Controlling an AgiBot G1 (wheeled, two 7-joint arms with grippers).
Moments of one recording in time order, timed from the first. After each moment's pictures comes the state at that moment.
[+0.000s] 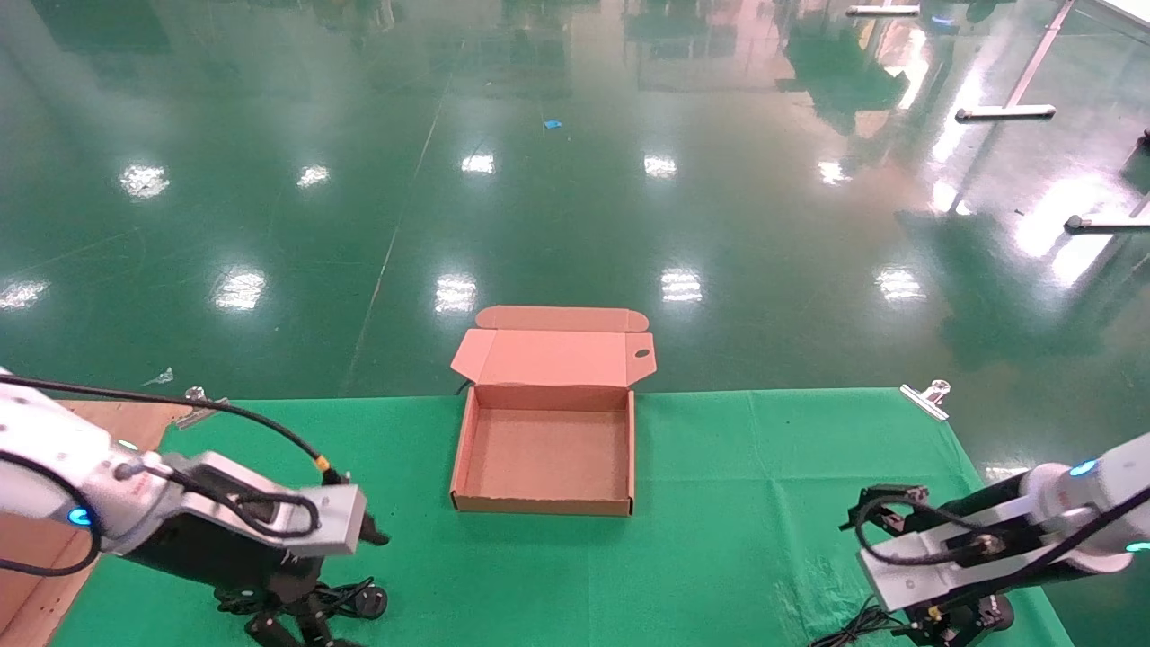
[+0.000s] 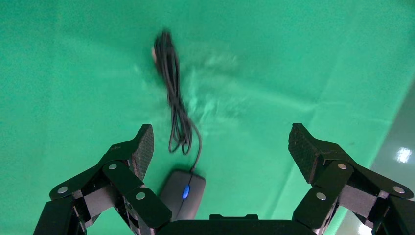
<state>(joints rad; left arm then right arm) -1.64 0.99 0.83 -0.55 1.62 1.51 0.10 1.54 -0.90 -0.74 0.83 -1.91 -1.40 -0.32</state>
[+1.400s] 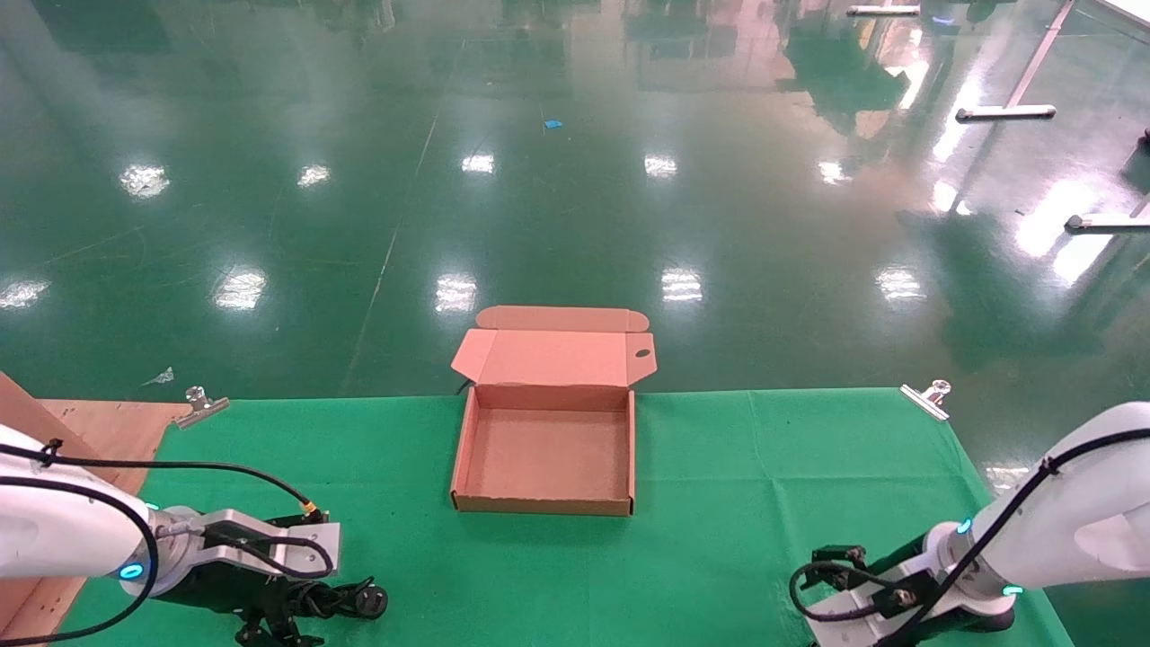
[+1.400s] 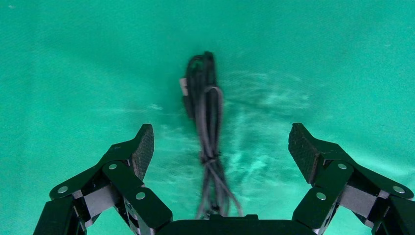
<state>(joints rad) -1.62 1.15 0.89 -0.03 1.75 1.10 0.40 1.60 -1.22 -0.79 0.09 -1.98 -1.16 -0.76</state>
